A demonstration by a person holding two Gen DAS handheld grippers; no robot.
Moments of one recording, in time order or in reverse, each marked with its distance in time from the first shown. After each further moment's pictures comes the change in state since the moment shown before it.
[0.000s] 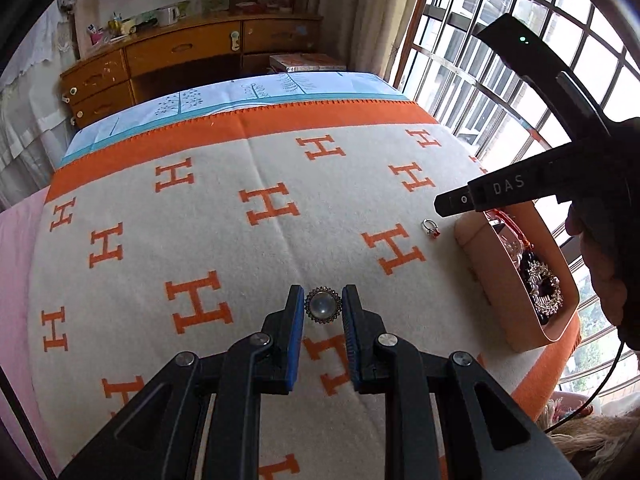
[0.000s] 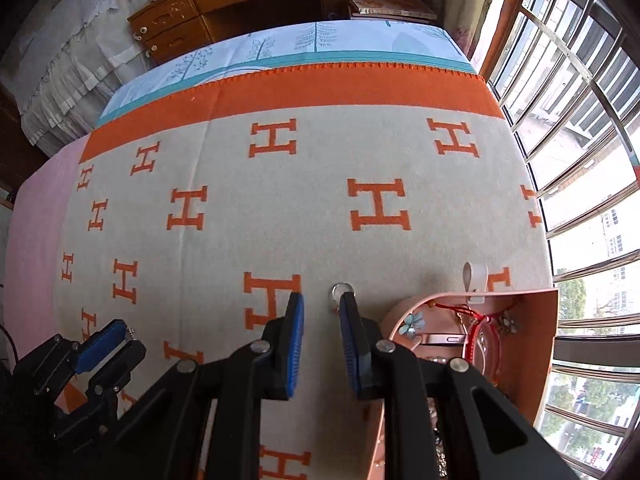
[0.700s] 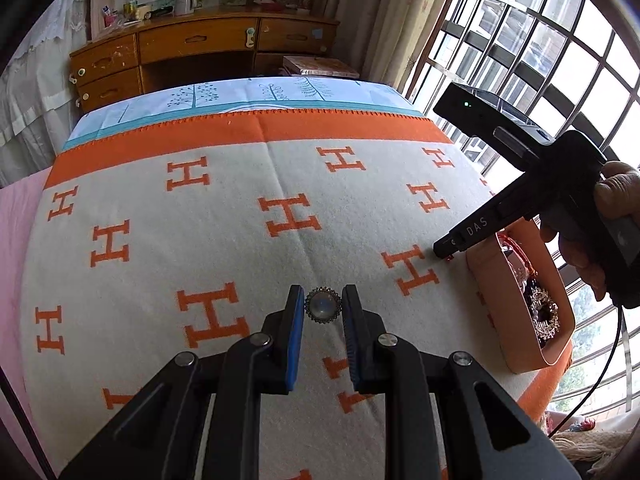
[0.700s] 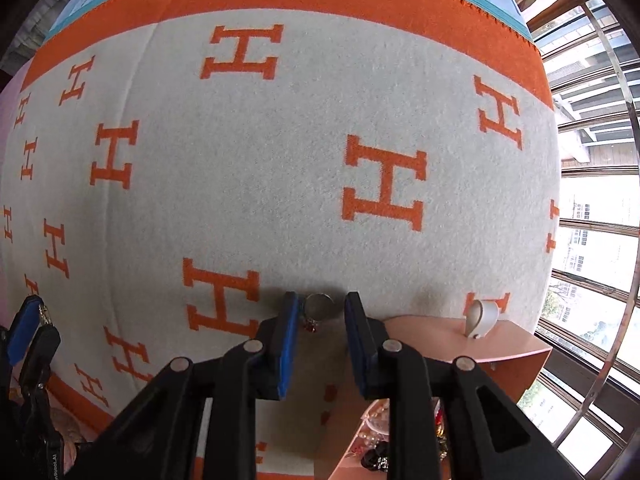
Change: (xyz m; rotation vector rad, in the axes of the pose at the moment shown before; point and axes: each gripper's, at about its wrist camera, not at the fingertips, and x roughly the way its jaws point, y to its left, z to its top) left arm 0.006 0.024 0.010 -0.079 -0.008 -0.026; right arm 0.069 0.006 0.038 -0.132 0.359 -0.120
